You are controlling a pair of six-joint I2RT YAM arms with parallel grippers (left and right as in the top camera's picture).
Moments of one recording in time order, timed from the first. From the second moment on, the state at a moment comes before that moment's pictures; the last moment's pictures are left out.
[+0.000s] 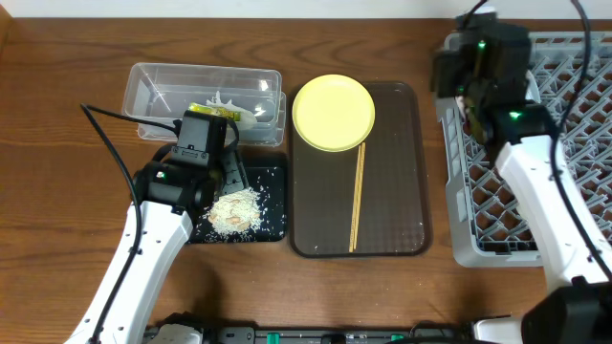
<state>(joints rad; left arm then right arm) -0.23 1.27 1.05 -0.92 -0.11 -0.49 0.16 1.59 1.33 -0.34 -0.02 0.06</state>
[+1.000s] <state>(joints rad) -0.23 1.27 1.05 -0.92 -0.11 -0.49 0.33 2.06 1.33 -0.19 0.04 0.33</state>
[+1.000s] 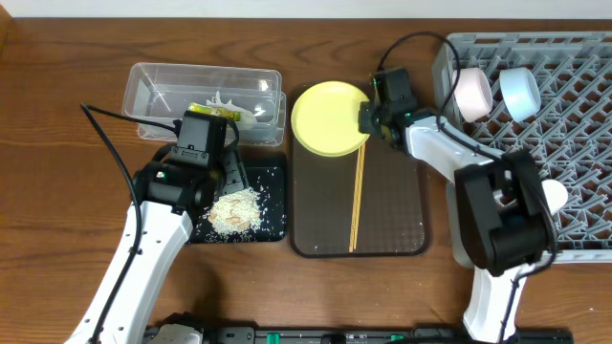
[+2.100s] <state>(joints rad) -0.23 1.27 1.05 -0.92 -0.11 -0.49 -0.05 1.43 1.32 -0.76 0.78 -0.36</state>
